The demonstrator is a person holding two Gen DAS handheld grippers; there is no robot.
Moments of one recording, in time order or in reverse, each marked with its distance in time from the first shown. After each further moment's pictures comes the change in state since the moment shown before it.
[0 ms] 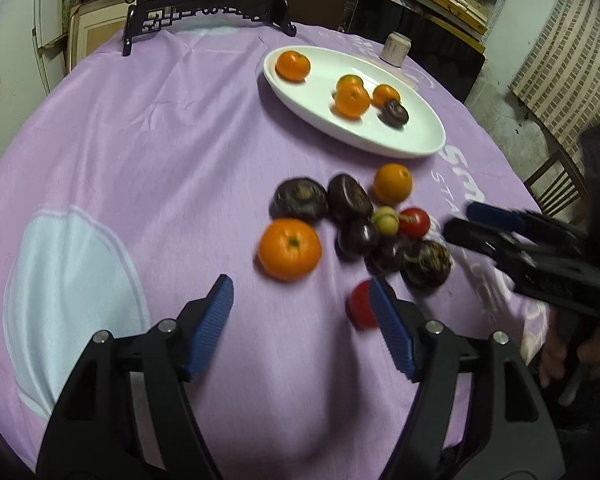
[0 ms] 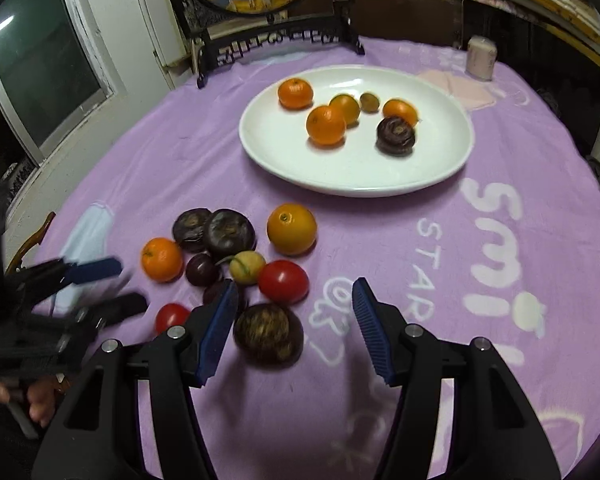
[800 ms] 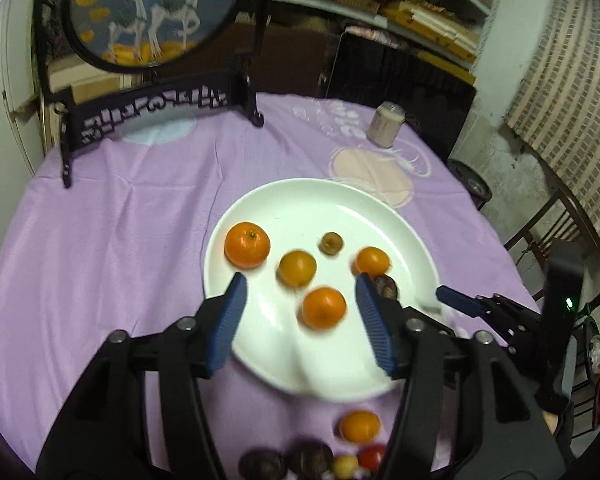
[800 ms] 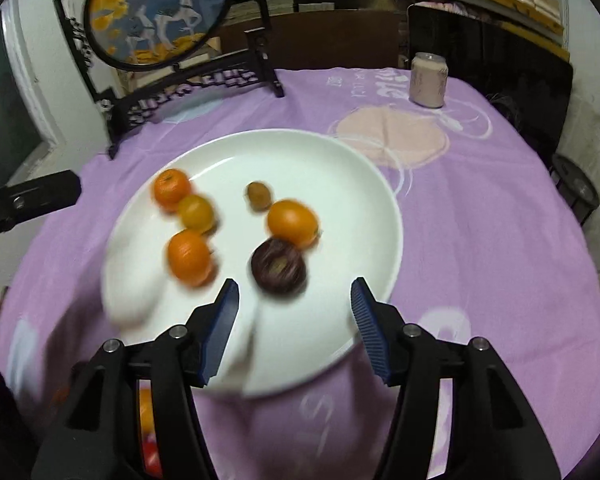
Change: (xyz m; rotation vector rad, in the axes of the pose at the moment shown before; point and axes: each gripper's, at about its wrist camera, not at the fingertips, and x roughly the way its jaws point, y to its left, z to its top) left arm 0.033 -0.043 0.186 0.072 -0.146 -0.014; right arm 0.029 -0.089 0.090 0.114 -0.109 -0.124
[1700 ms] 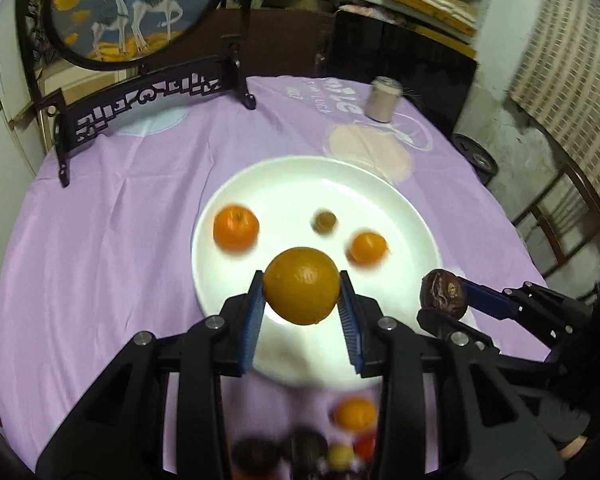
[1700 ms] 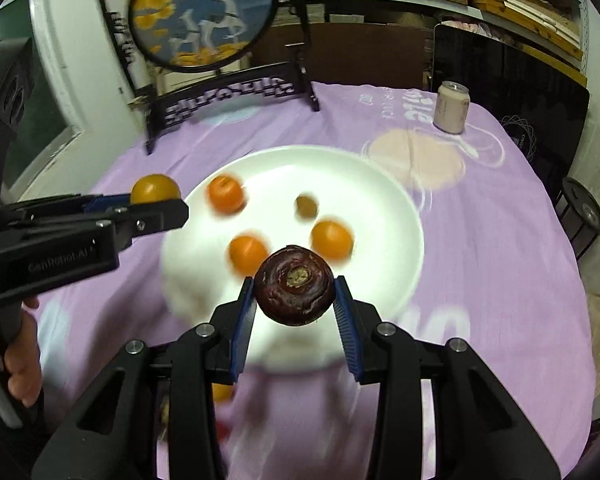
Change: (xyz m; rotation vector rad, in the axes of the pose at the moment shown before) left arm 0.034 -0.013 0.016 0.036 0.106 0.051; right arm -0.023 0.029 0.016 -0.077 -0.006 0.023
